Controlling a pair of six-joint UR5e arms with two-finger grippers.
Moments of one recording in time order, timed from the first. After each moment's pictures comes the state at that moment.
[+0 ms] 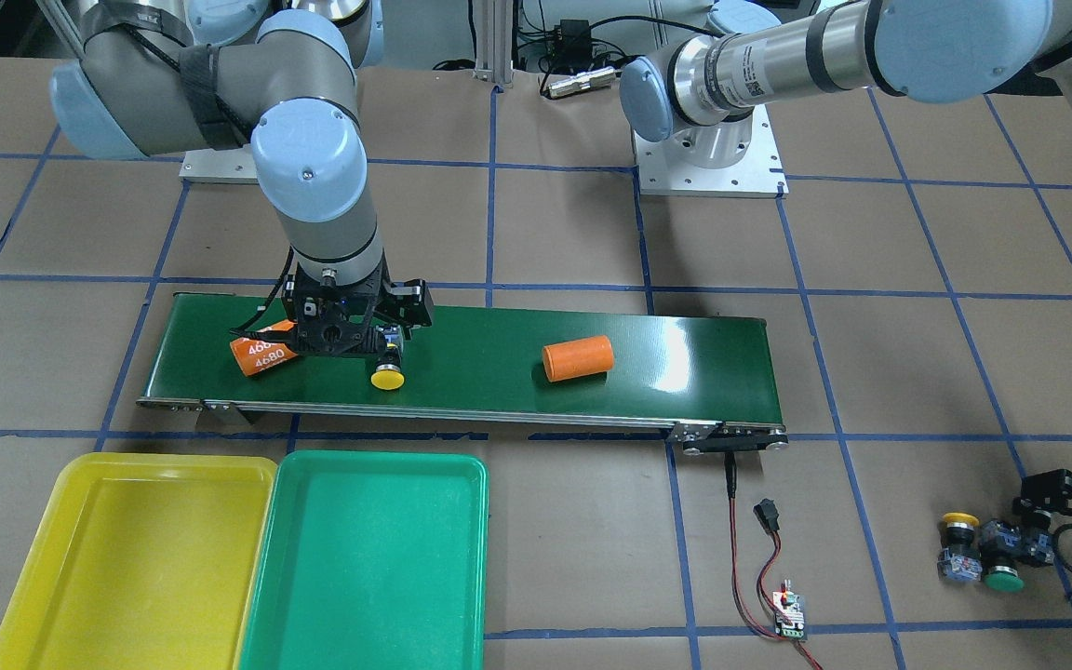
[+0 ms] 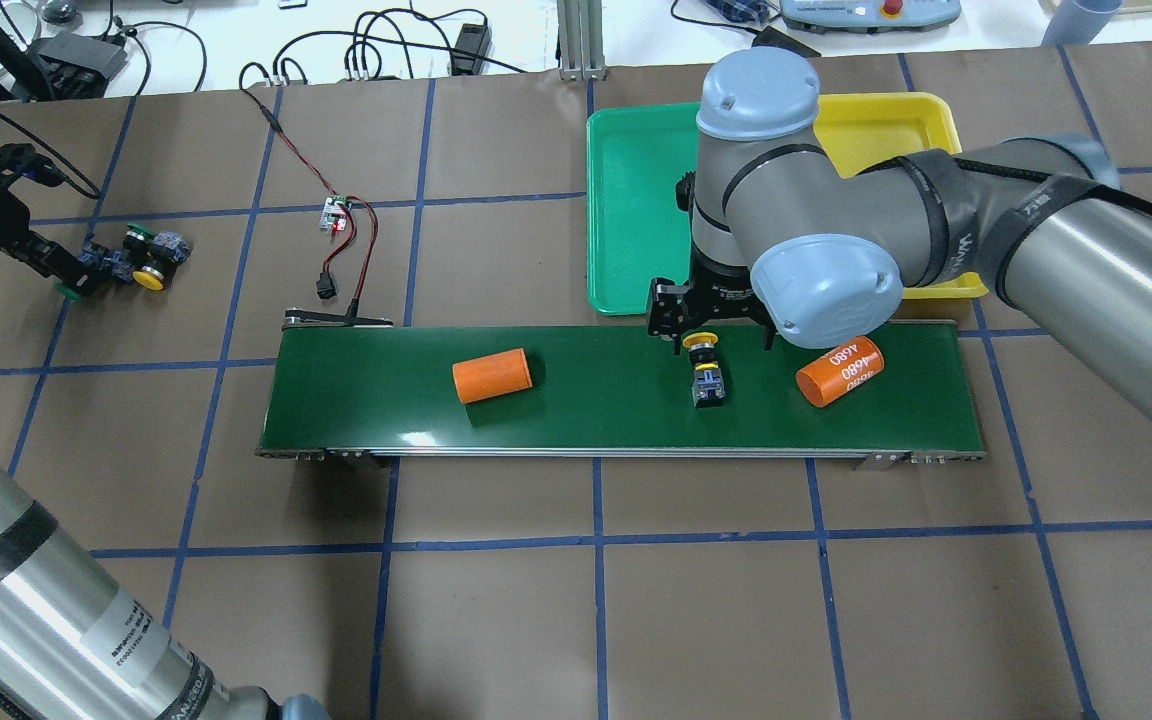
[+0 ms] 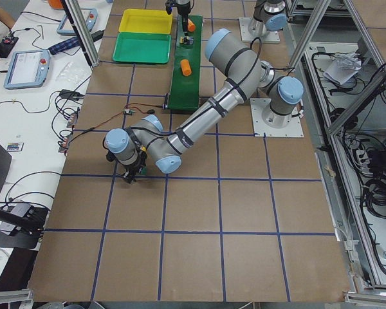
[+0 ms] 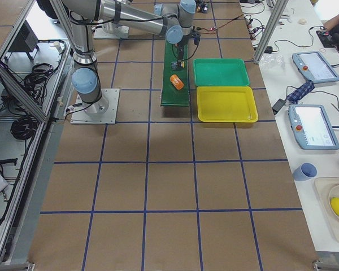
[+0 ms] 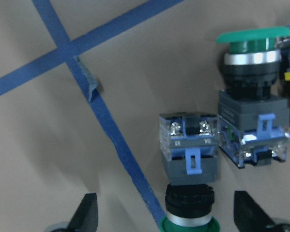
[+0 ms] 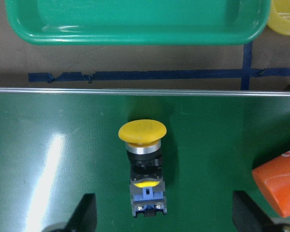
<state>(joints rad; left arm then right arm) -0.94 -2.39 -1.19 -1.21 1.58 1.10 1.79 -1.33 1.77 -1.90 -1.59 0.23</state>
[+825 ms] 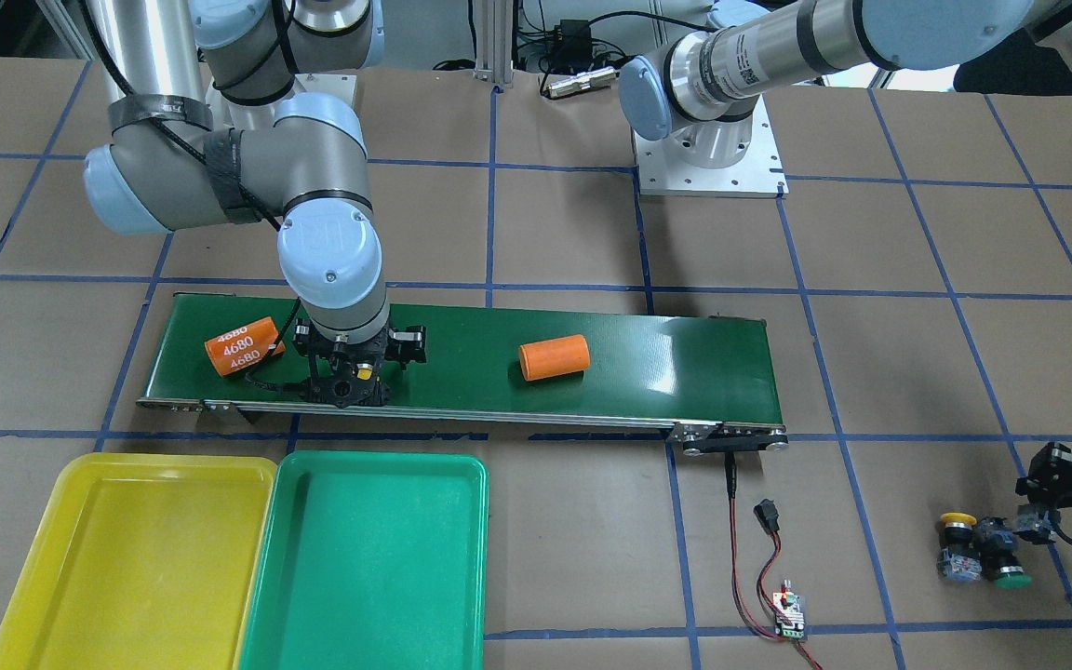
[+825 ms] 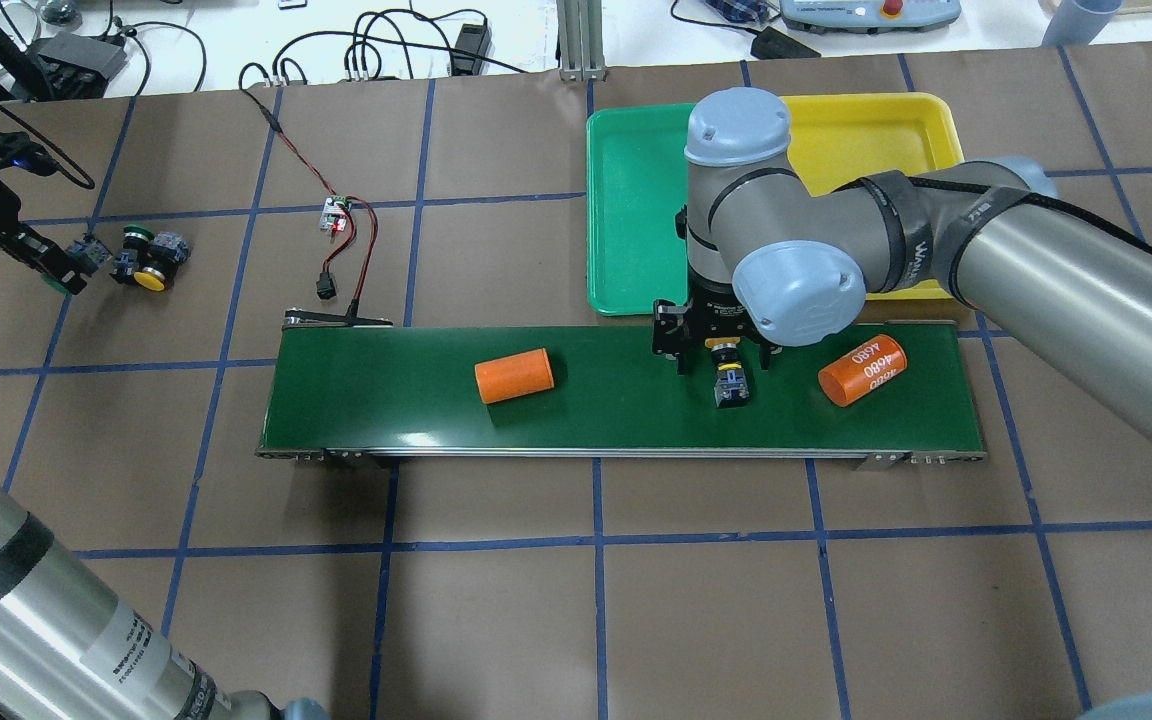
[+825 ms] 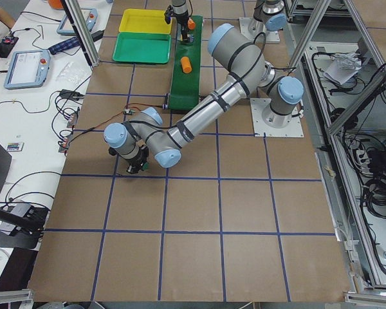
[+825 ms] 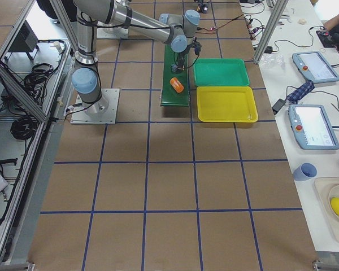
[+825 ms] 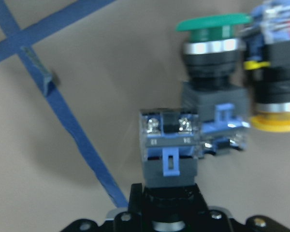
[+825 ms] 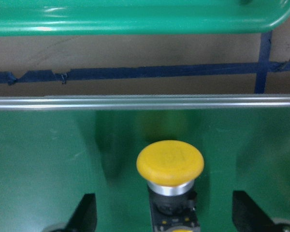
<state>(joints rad) -0.96 -2.29 -1.21 -1.38 1.57 1.15 1.78 -1.23 1.77 -1.93 -1.61 0.24</state>
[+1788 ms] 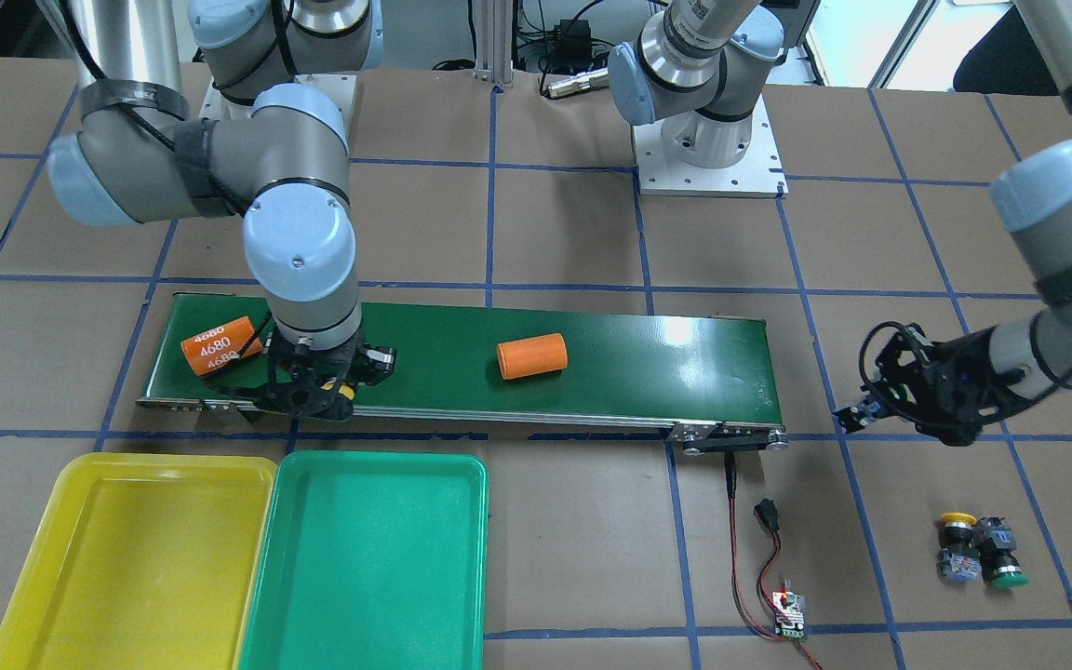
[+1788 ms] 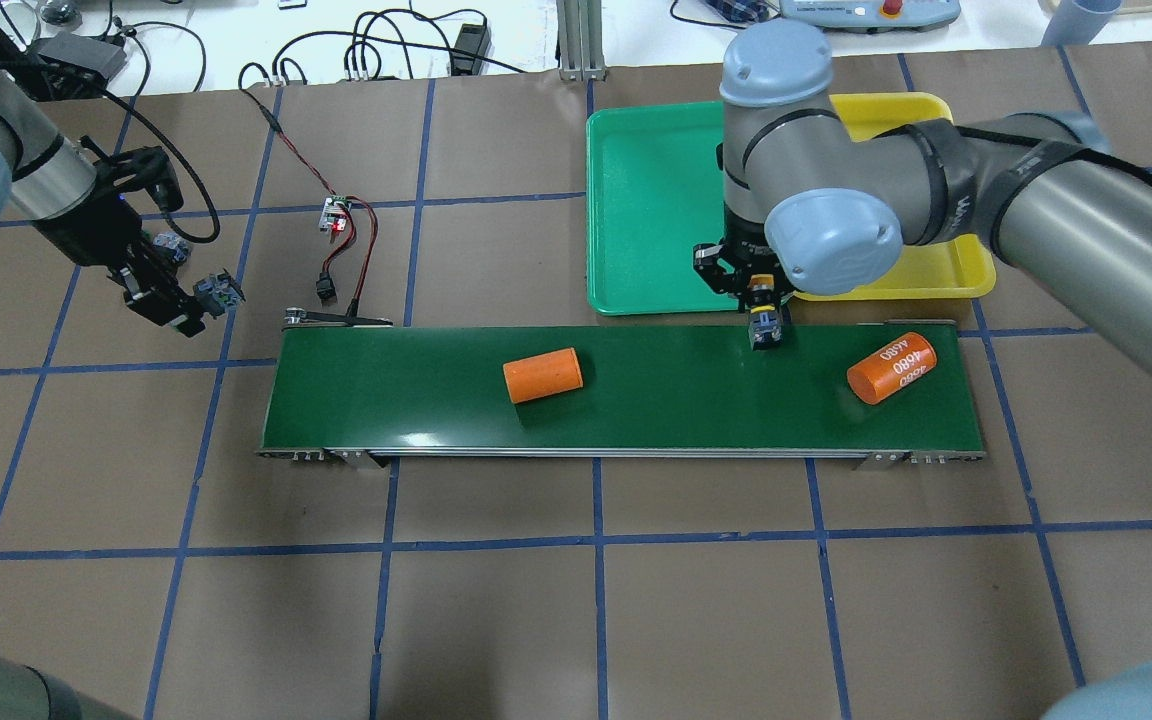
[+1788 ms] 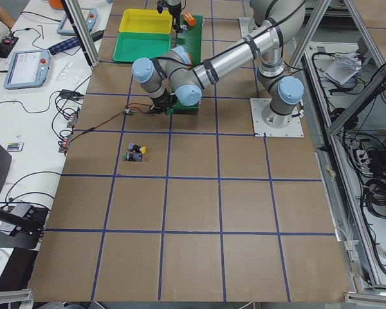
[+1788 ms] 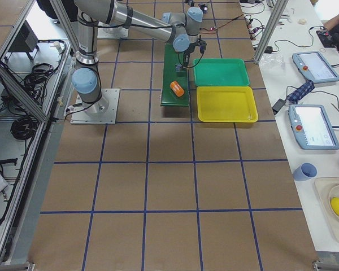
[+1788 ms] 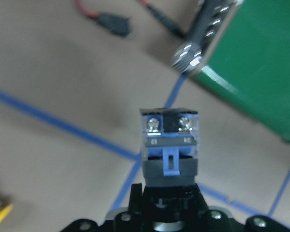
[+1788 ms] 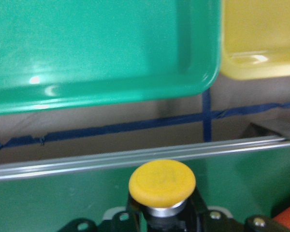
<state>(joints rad) -1.18 -1.87 -1.67 -1.44 1.49 1.35 1.69 -1.24 1.67 -1.95 -1.70 0.26</state>
